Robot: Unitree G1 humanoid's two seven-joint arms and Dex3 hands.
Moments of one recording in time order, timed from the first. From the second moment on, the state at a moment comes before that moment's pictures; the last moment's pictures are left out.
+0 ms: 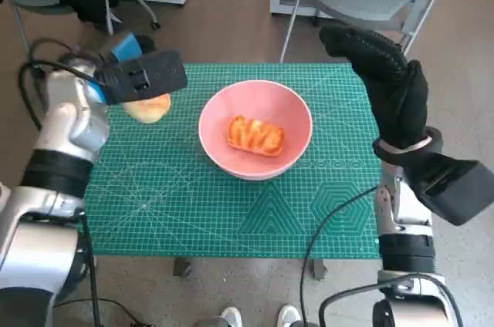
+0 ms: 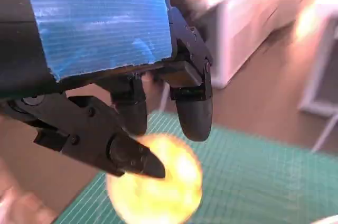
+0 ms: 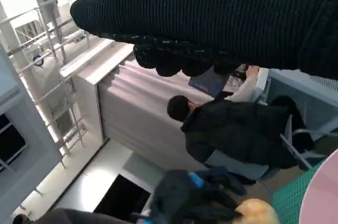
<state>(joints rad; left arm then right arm) -1.08 0.62 -0.36 0.66 0.65 0.29 -0.35 -0.75 -0.17 -0.12 0.53 0.29 -0.68 0.51</state>
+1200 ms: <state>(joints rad) -1.01 0.53 -0.28 0.02 0.61 0.23 -0.44 -0.76 -0.18 -0.13 0.55 0.29 -0.69 0.51</state>
